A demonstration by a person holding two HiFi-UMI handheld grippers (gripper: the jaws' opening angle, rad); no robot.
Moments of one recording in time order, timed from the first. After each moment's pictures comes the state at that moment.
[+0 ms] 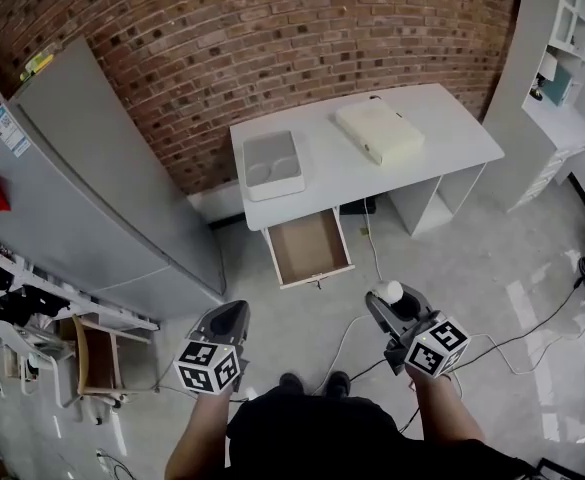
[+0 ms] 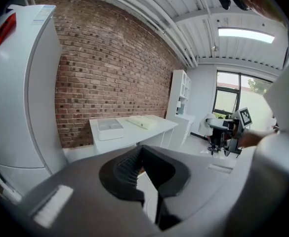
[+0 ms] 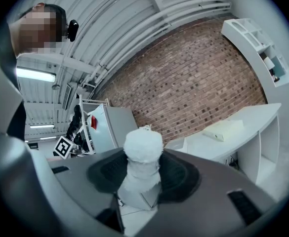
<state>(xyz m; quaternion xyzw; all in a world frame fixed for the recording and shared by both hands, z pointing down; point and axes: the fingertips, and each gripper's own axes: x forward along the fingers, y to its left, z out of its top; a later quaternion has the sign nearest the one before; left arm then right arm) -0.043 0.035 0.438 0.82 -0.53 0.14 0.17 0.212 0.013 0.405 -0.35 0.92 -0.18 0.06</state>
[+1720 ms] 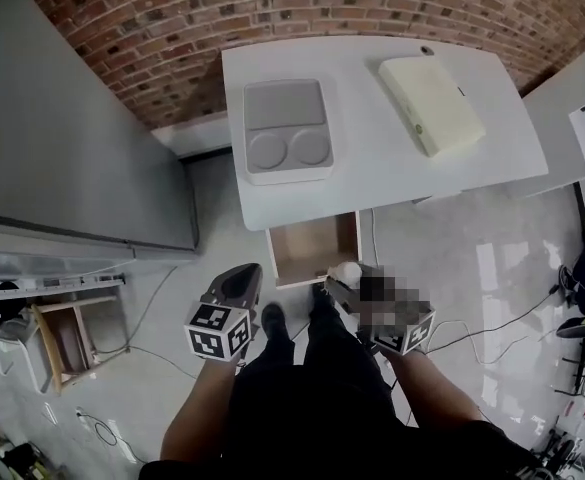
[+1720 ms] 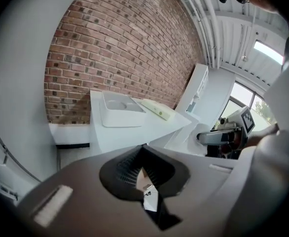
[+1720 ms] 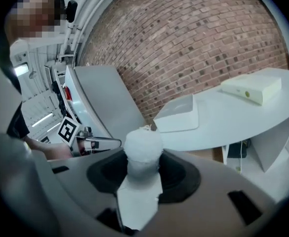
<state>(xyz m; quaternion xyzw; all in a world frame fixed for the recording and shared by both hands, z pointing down) -0.097 -0.198 0.590 0.79 -0.50 0.14 0.32 0.048 -0.205 0.561 -0.27 0.90 -0.30 -0.14</state>
